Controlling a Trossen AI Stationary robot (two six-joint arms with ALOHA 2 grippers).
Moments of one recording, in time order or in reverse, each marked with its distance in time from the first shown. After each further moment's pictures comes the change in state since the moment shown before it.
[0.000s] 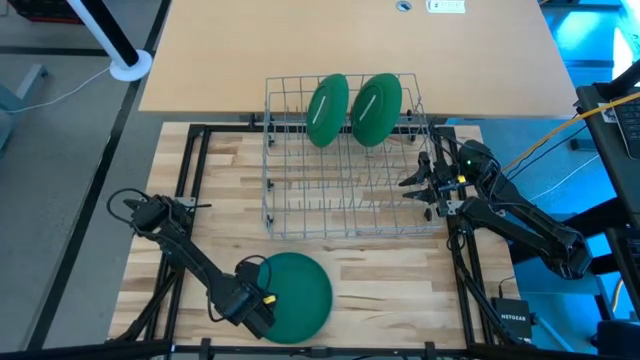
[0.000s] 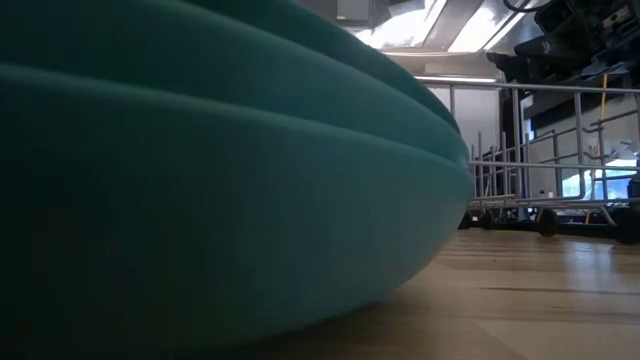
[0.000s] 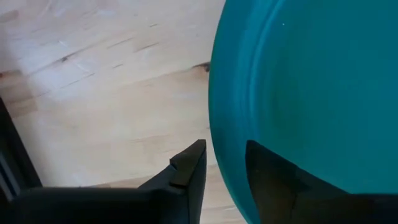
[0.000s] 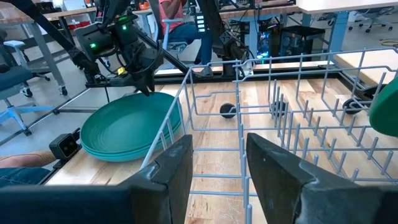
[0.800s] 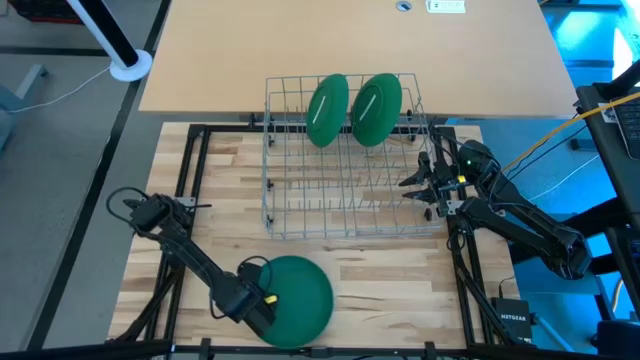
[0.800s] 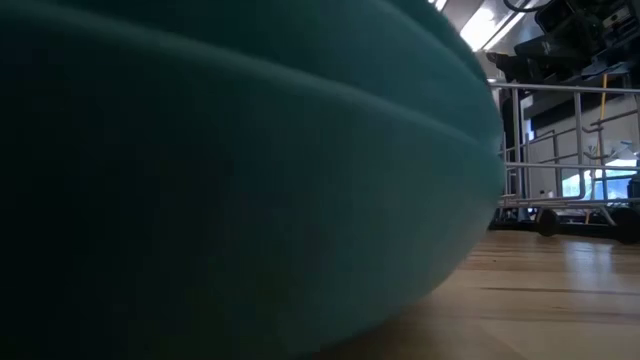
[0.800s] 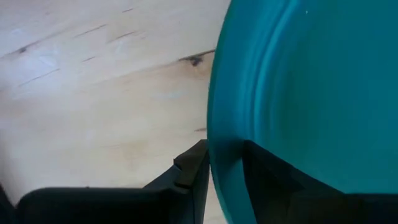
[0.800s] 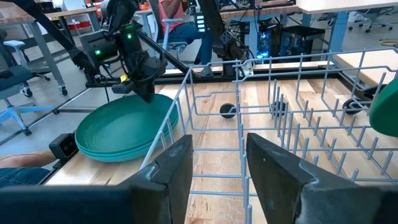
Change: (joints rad) left arm 0.000 -0.014 -0.100 0.149 0.020 0.000; right arm 0.000 0.000 0.000 0.000 0.000 -0.001
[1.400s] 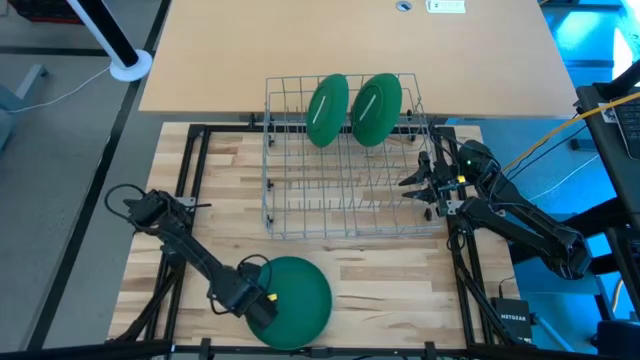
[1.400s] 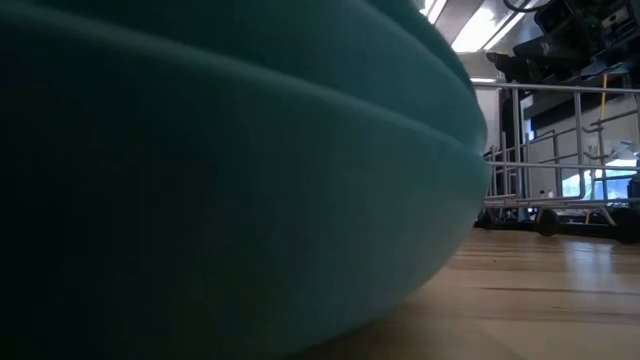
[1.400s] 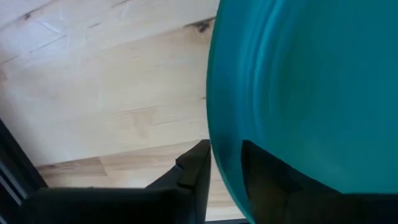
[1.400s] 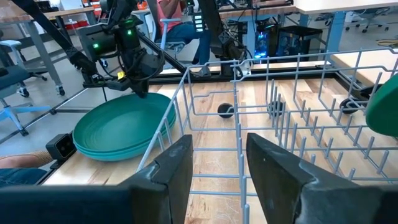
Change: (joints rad) left arm 0.034 -0.032 0.000 0.007 0.130 0.026; right arm 0.000 0.000 0.000 0.001 0.010 0.000
